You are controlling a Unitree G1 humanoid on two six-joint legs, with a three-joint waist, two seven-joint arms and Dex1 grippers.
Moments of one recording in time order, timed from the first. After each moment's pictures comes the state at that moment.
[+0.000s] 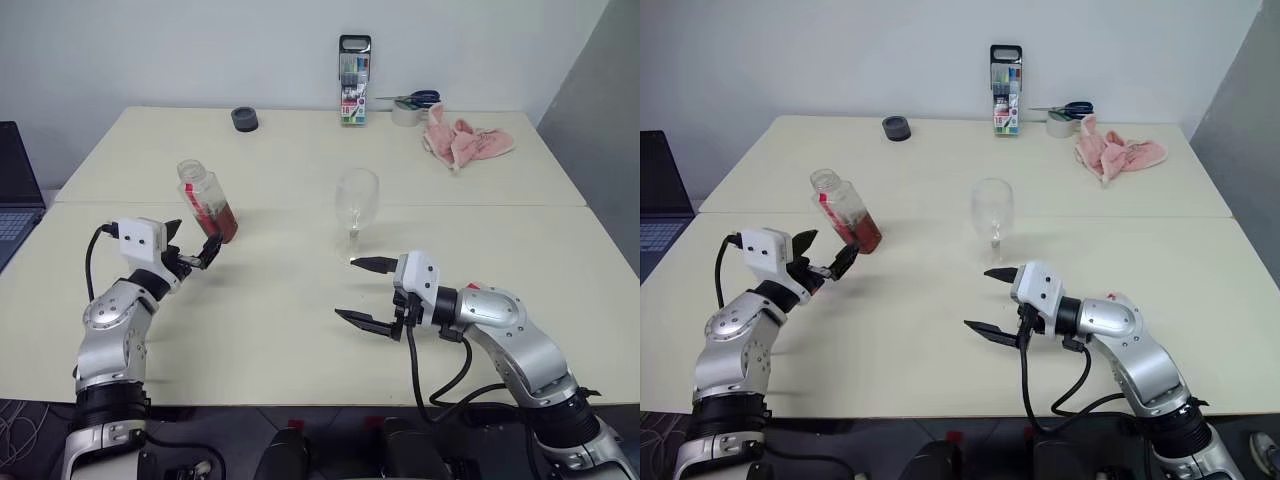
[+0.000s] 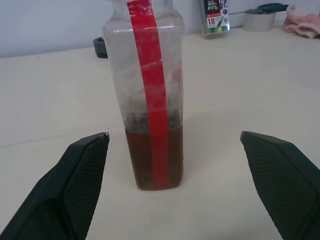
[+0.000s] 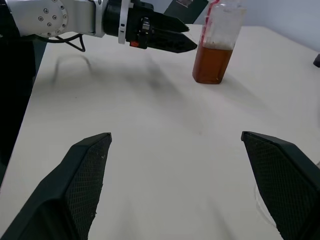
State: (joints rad) left arm -0.33 0.53 0.32 0.27 -0.31 0.10 -0.55; right arm -0.29 -0.45 0.26 -0.40 0.26 0.38 0.83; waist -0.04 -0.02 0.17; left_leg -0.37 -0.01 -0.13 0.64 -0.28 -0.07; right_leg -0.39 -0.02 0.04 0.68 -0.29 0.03
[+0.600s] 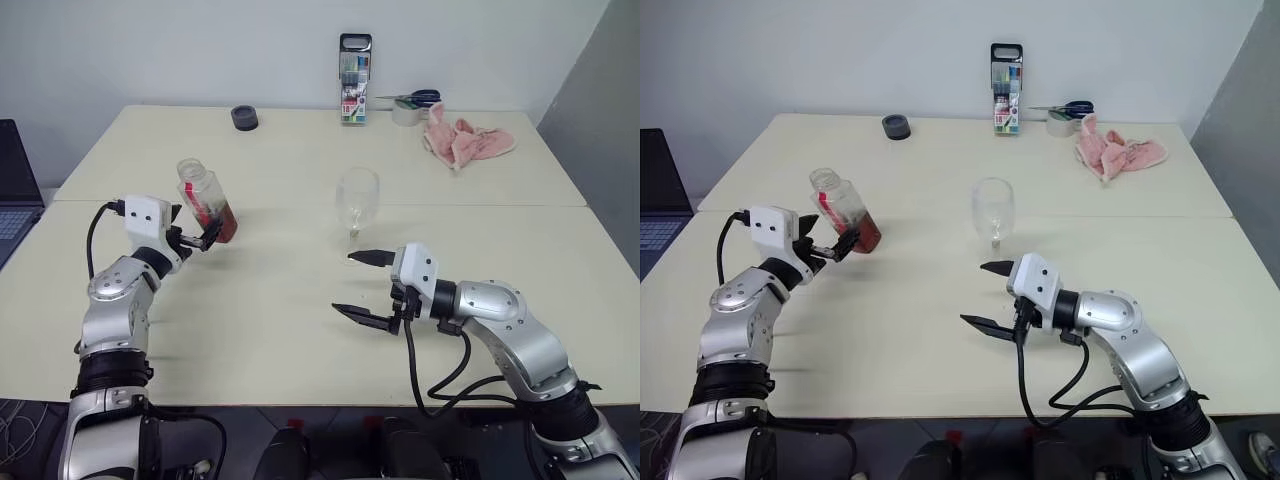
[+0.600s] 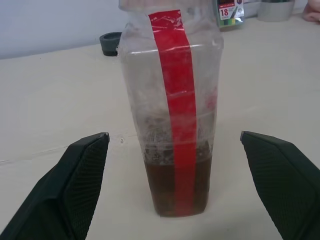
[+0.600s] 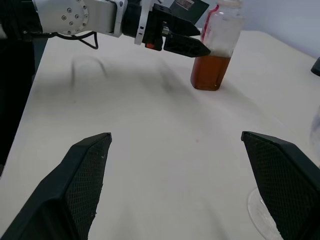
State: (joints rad) left arm -0.48 0.56 0.27 0.42 -0.26 0.12 -0.56; right arm -0.34 -0.45 0.26 -0.42 0.26 0.42 0.82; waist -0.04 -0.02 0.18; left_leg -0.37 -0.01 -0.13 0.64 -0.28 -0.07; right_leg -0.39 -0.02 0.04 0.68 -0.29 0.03
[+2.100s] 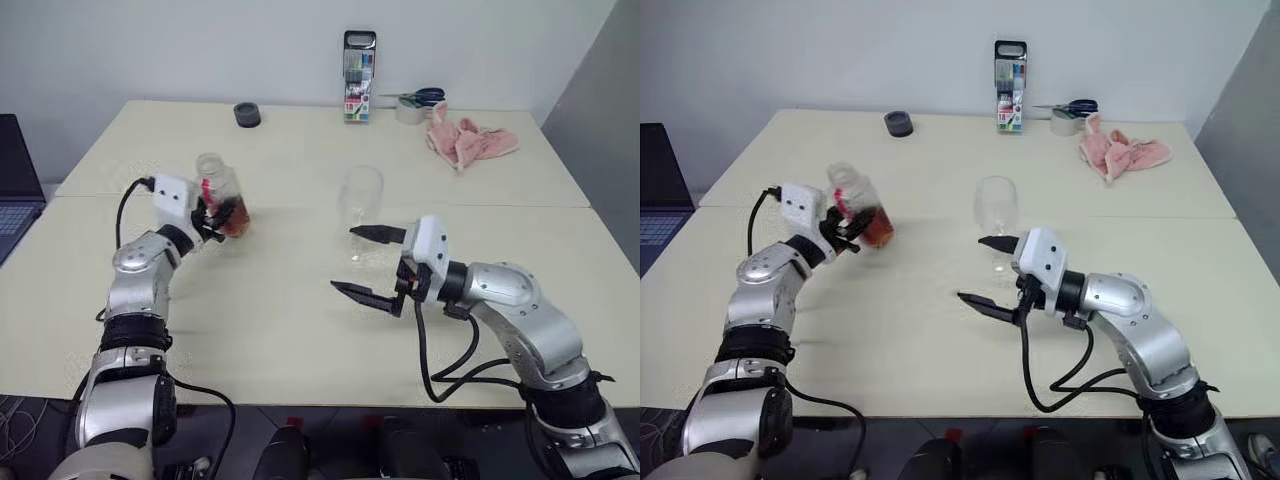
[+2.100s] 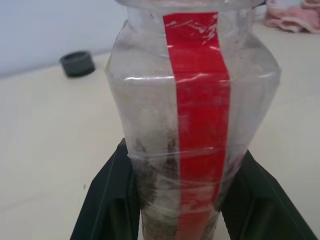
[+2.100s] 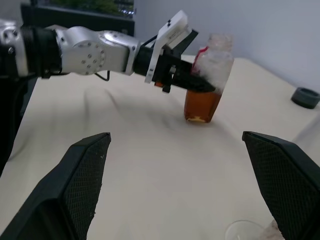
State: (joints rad) left arm -0.67 0.53 0.14 0.54 -0.17 -0.01 -0.64; right arm -0.40 -0.46 0.15 -0.52 0.38 0.51 0.75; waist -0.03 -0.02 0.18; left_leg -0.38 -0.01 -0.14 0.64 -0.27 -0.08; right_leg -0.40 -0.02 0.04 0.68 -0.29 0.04
